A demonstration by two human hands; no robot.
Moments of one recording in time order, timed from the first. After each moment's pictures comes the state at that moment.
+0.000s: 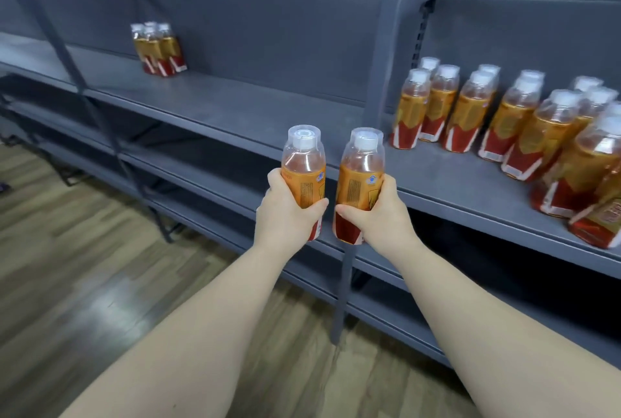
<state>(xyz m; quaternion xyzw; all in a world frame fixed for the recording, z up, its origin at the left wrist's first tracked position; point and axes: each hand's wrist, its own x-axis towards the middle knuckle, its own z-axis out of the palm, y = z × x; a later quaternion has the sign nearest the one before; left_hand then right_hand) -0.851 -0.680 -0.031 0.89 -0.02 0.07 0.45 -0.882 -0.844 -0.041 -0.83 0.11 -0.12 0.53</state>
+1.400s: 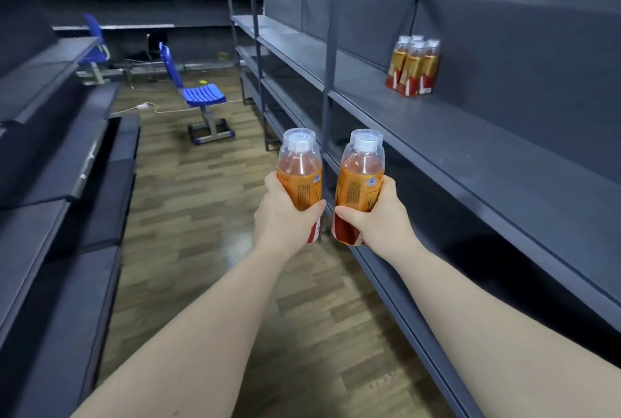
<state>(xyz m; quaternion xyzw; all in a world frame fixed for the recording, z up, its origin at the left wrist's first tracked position) -0.692 -0.279 -0.033 0.82 0.28 0.22 0.45 -0.608 -0.427 -0.045 -0.82 -0.19 0.04 0.53</state>
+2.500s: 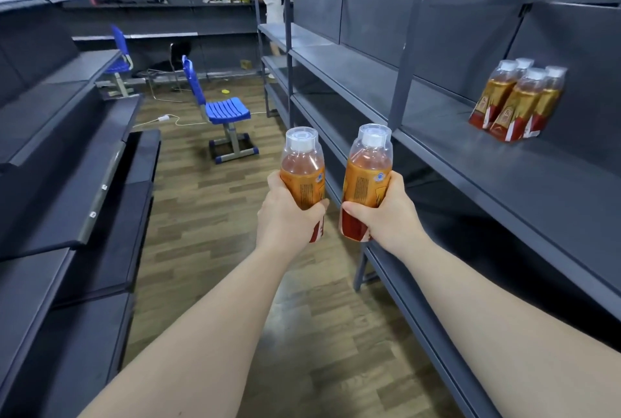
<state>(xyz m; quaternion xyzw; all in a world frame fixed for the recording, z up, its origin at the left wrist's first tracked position) -0.482 -0.006 -0.024 0.81 0.31 0.24 0.44 -0.386 -0.152 -0.032 -0.81 -0.21 0.05 0.54</state>
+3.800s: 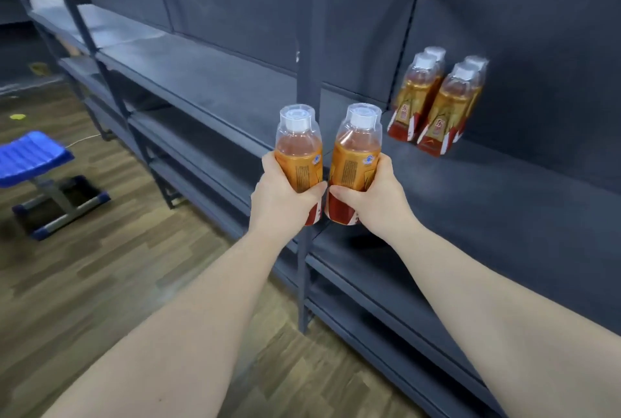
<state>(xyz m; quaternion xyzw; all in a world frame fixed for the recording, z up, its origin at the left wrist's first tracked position) -0.084 0.050 -0.031 0.86 0.06 0.12 0.49 -0.074 -0.114 -0.037 -0.83 0.01 -0.06 0.55</state>
